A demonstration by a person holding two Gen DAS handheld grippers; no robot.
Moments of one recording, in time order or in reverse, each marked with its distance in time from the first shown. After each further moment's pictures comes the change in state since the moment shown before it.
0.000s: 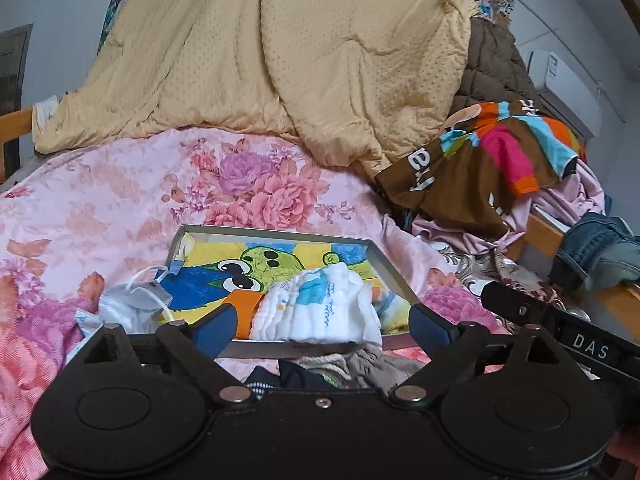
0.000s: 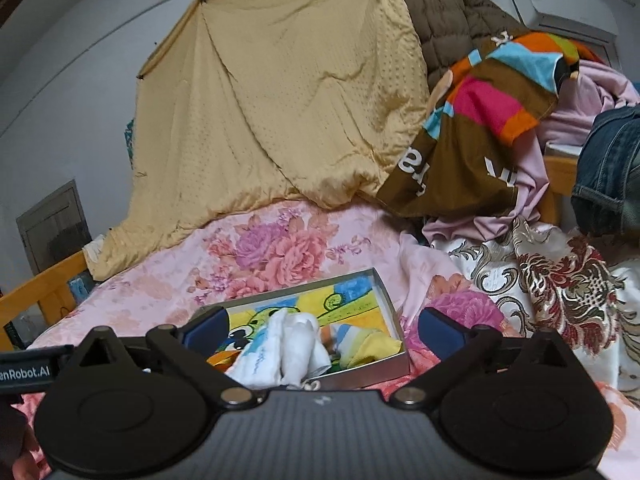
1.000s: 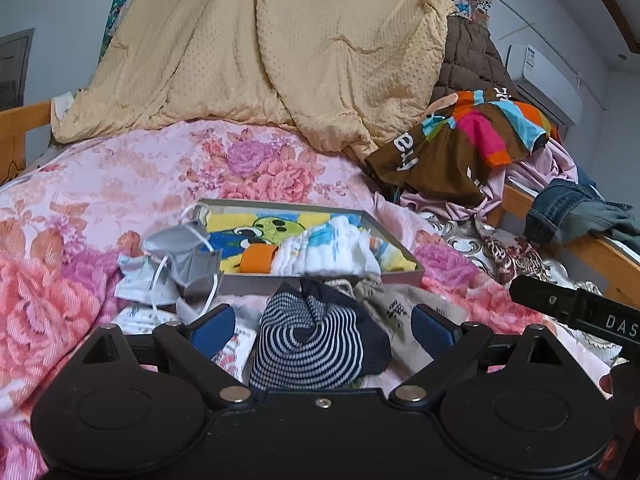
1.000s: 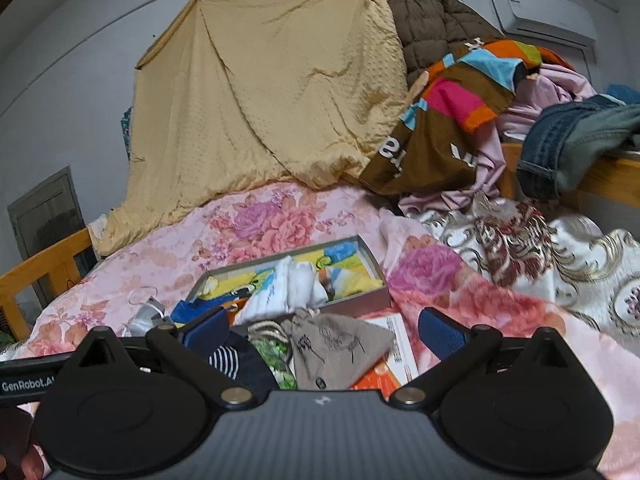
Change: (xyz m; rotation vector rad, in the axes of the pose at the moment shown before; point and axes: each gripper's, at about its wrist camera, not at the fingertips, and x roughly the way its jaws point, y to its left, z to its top) left arm -0.076 0.024 -0.068 0.031 0.001 -0.031; right arm -0.089 0.025 -0.049 0.008 0.039 -0.086
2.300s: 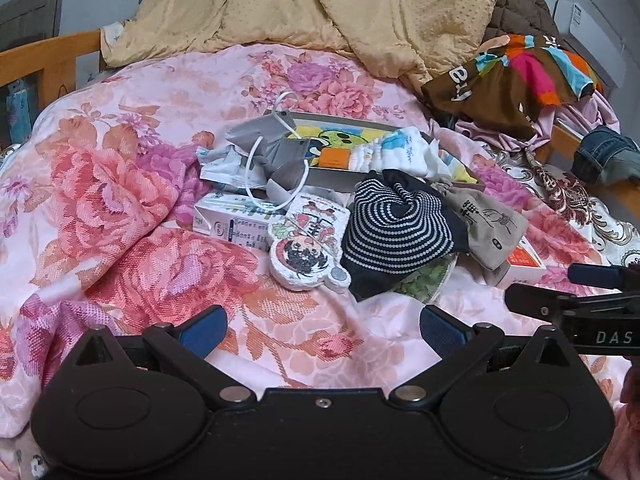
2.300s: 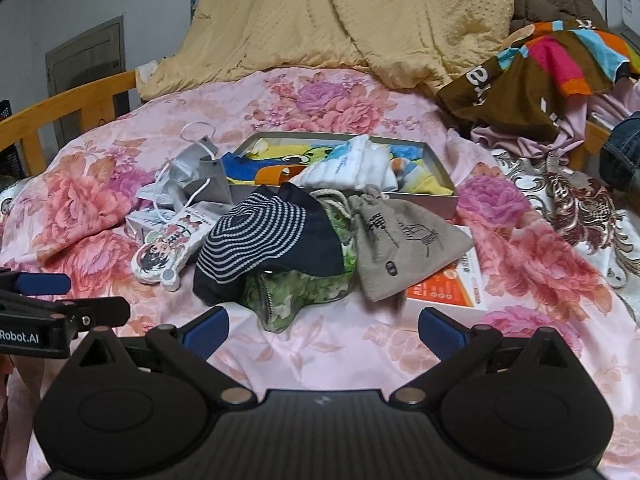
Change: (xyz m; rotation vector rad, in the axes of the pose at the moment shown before) left arm -0.019 0.054 -0.050 -0.040 0.199 0.109; right arm 0.025 0.069 -0.045 -0.312 0.310 0.066
